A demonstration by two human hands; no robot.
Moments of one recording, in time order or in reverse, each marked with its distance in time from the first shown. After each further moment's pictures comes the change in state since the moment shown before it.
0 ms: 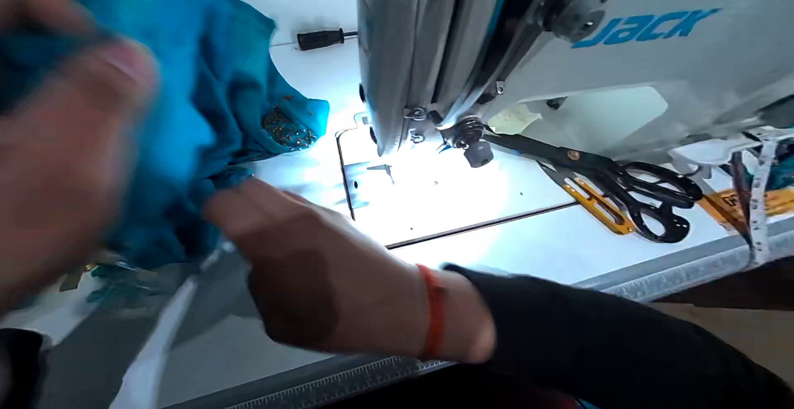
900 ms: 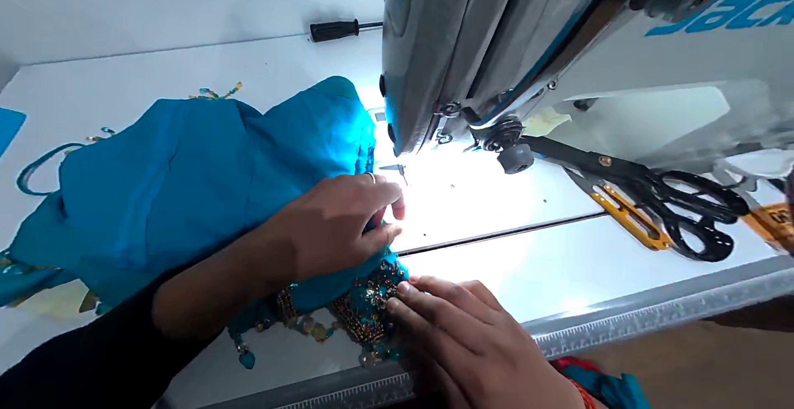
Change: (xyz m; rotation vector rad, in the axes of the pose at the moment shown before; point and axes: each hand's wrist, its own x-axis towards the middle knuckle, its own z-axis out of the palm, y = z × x) left_hand -0.009 0.049 0.125 -0.210 -0.539 0.365; right_hand -0.156 0.036 -0.009 -0.446 0.063 -0.017
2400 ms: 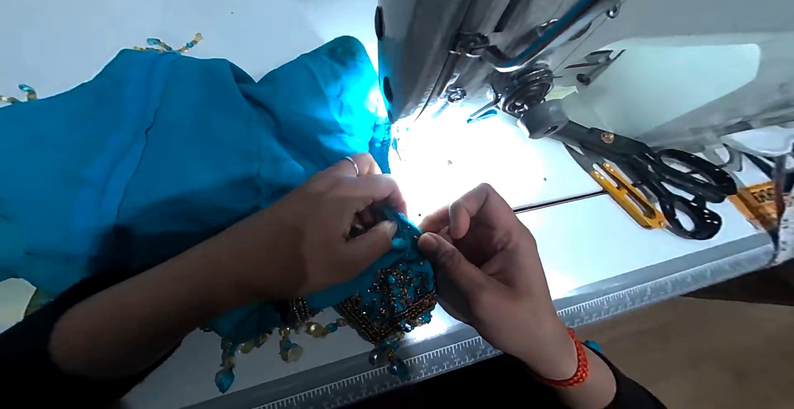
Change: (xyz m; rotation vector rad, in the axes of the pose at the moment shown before) left_hand -0.015 0.012 0.008 -0.324 -0.009 -0.106; right_hand 0.036 0.015 -0.005 0.839 0.248 0.584
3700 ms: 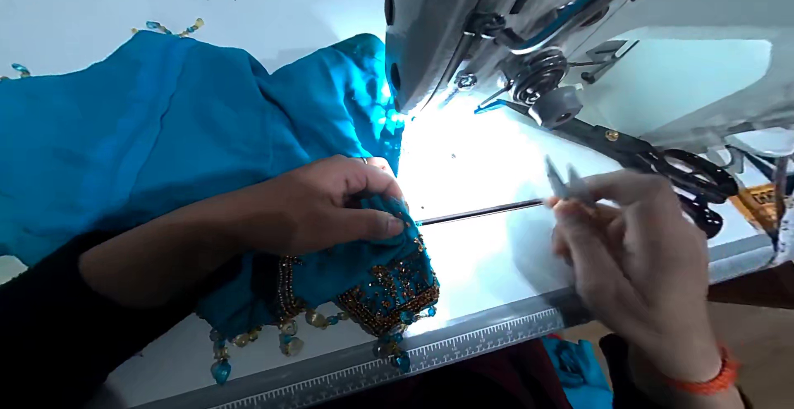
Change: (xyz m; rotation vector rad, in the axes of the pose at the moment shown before) left_hand 0.012 -0.020 -0.012 -0.430 -0.236 0.042; right_hand -0.012 -0.011 -0.093 -0.932 0.073 -0.279
